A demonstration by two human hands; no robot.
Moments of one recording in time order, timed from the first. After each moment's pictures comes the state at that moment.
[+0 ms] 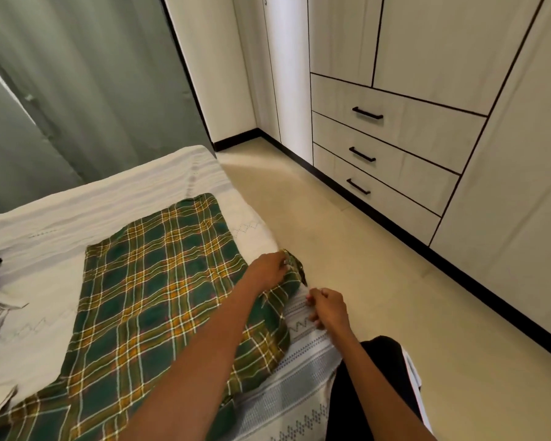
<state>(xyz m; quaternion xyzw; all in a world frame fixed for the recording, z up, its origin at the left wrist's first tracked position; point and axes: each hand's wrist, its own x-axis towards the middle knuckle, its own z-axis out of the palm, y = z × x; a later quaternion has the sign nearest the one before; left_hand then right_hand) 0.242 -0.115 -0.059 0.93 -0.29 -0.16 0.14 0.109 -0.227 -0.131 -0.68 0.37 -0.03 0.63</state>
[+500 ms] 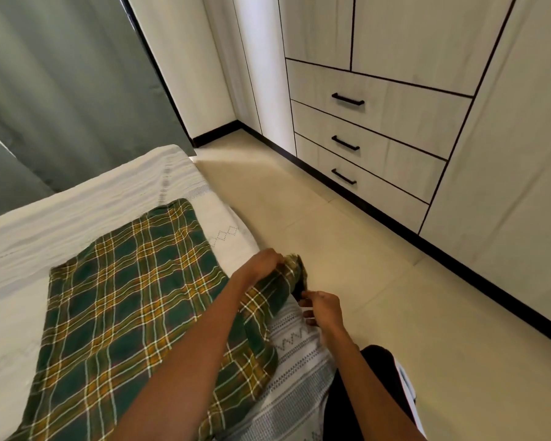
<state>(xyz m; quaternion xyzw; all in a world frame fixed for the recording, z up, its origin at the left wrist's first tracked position) 0.278 -0.173 -0.060 0.89 -0.16 -0.32 0.28 0.142 -0.265 -0.158 -0.53 0.43 -0.02 0.73</state>
